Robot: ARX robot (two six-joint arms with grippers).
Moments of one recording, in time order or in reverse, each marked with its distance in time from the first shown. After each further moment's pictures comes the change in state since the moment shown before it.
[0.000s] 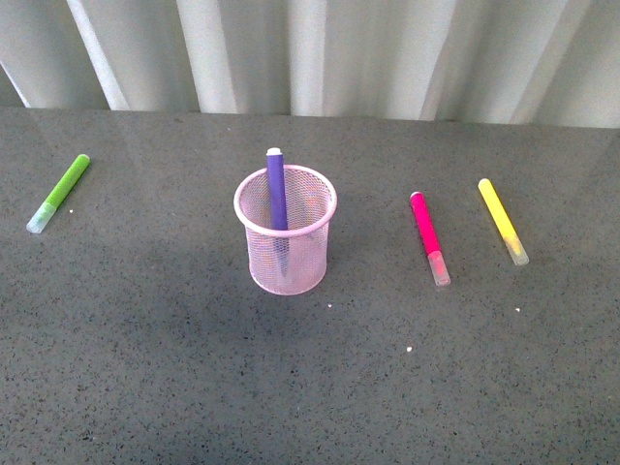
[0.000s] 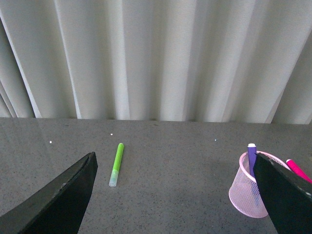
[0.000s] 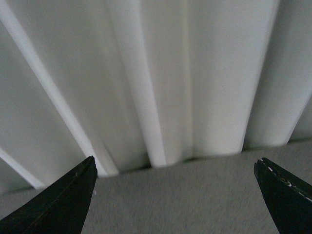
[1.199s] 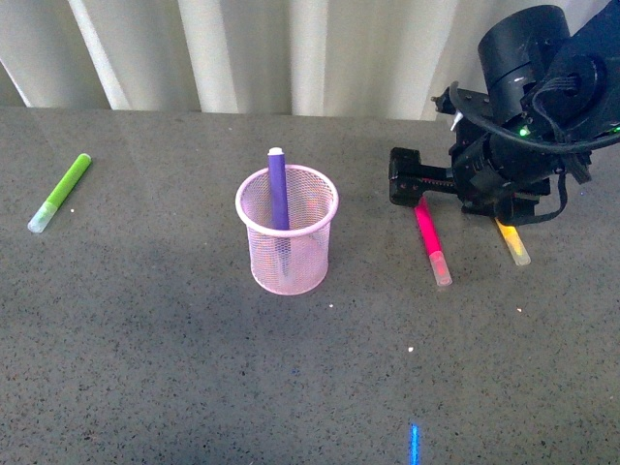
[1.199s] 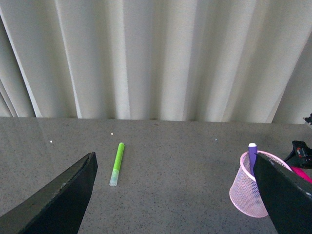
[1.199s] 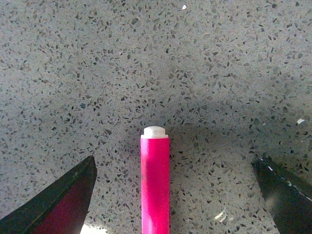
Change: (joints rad) left arm 0.000 0.000 0.000 0.000 0.000 0.000; right arm 0.284 0.753 0.475 -0.511 -0.090 0.087
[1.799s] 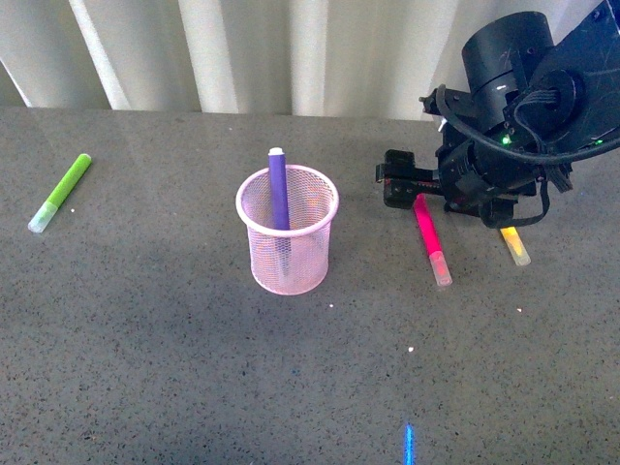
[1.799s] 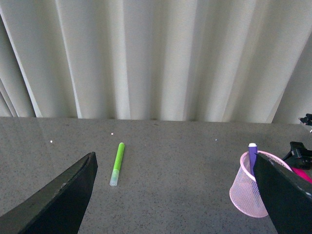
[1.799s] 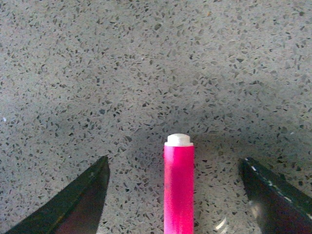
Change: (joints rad) left arm 0.000 0.000 0.000 0.000 0.000 0.000; right arm 0.026 0.014 -0.011 0.056 0.006 0.019
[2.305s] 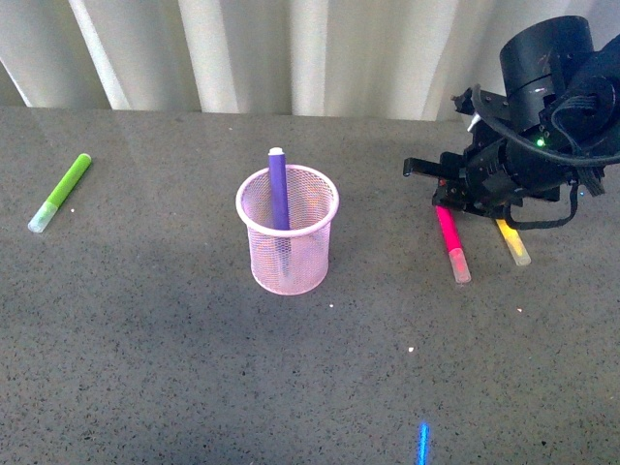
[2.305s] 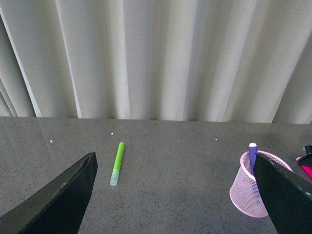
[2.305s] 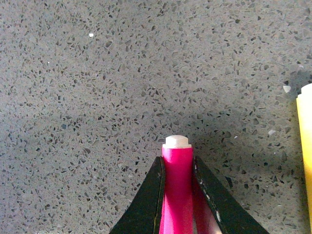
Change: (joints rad) left arm 0.000 0.000 0.000 0.000 0.000 0.000; right arm -0.071 -0.003 -0.032 0.058 -0.042 0.024
